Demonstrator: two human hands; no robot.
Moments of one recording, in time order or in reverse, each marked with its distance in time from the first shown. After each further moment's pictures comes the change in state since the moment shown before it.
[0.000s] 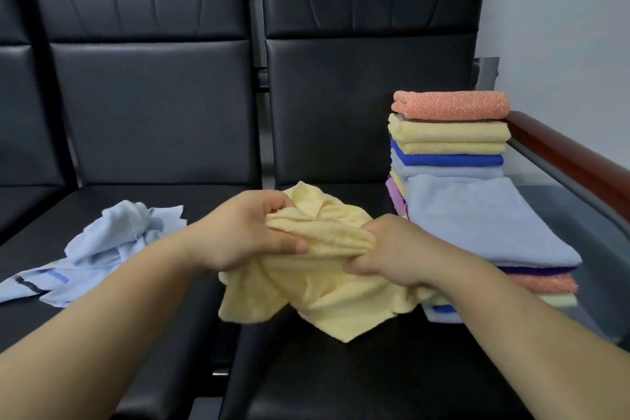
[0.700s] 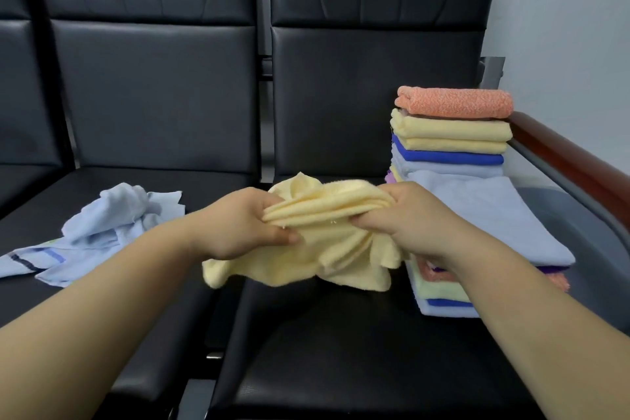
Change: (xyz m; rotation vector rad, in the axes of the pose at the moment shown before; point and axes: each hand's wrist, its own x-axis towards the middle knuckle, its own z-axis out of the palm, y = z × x) left_hand 0.004 -0.016 0.003 0.120 -0.017 -0.027; right_hand -0.006 0.003 -0.017 0.454 0.164 -0.057
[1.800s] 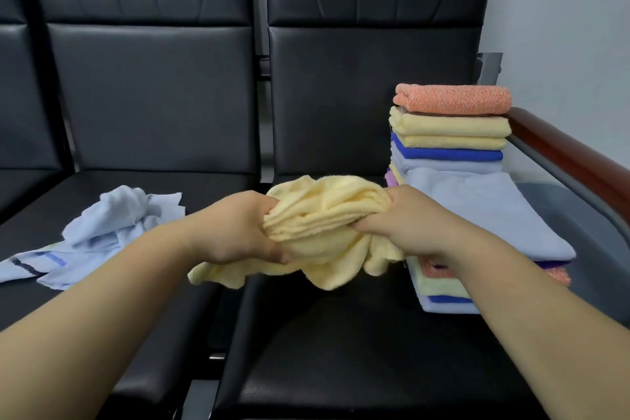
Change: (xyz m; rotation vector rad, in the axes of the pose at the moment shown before) left_hand -0.007 0.009 -0.005 0.213 -0.036 -0.044; right_hand 0.002 0.000 -0.001 -0.130 -0.071 0.022
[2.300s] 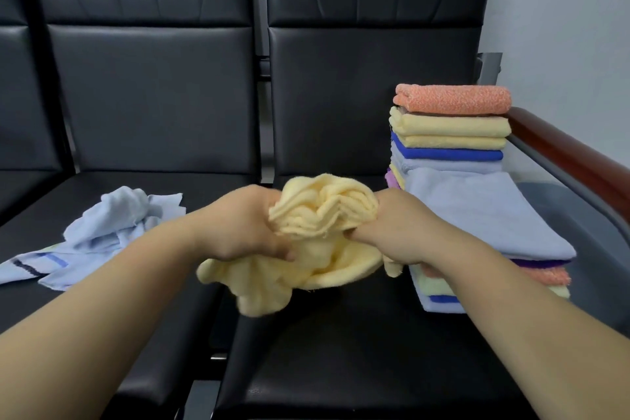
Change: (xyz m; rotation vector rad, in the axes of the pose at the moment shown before) left_hand 0.001 0.002 0.000 -0.125 -0.012 0.041; right_hand 0.000 -0.012 0.015 -0.347 0.007 -0.040
